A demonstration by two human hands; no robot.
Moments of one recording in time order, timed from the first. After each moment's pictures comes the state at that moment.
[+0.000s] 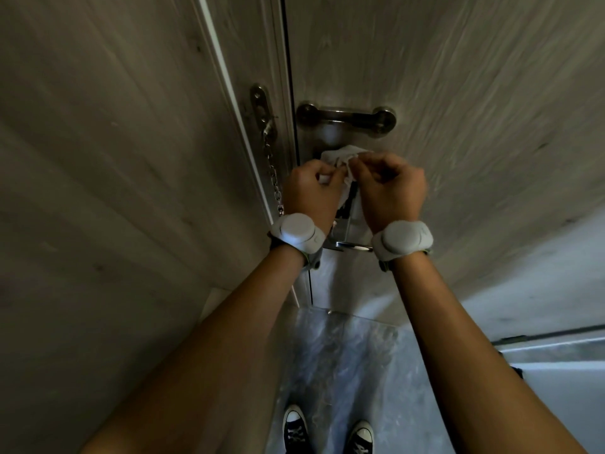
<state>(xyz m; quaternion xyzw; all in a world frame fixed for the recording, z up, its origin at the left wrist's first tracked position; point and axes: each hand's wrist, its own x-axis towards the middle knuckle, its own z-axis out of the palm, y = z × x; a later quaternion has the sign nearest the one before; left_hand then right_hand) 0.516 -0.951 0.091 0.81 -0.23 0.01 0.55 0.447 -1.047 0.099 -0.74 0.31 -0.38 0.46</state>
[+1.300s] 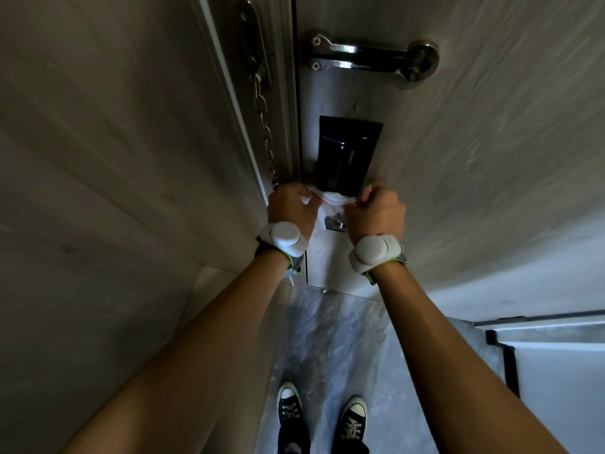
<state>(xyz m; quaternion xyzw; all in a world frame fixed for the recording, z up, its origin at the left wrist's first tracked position) 0.544 -0.928 -0.016 0.89 -0.18 -0.06 0.41 0.460 -1.027 0.003 -0.77 0.49 -0.16 0.38</state>
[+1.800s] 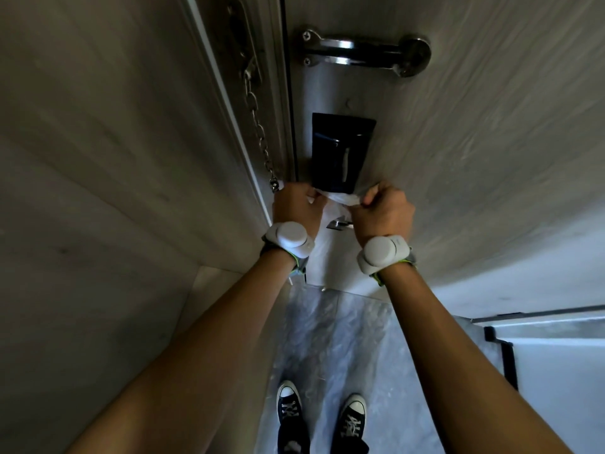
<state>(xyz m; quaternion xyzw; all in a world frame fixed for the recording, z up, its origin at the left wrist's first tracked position) 0.533 -0.939 -0.014 0.89 -0.19 -0.09 0.41 0.447 -1.040 -0.001 -0.76 0.49 -0.18 0.39</state>
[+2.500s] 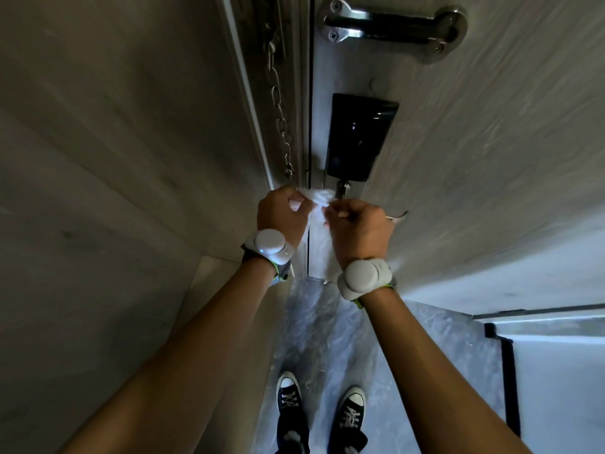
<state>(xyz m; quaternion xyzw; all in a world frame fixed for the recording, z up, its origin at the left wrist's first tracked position) 0.538 -0.892 -0.037 0.88 -0.16 -0.07 0.43 0.443 -0.979 -0.023 -0.79 0.40 -0.21 0.41</state>
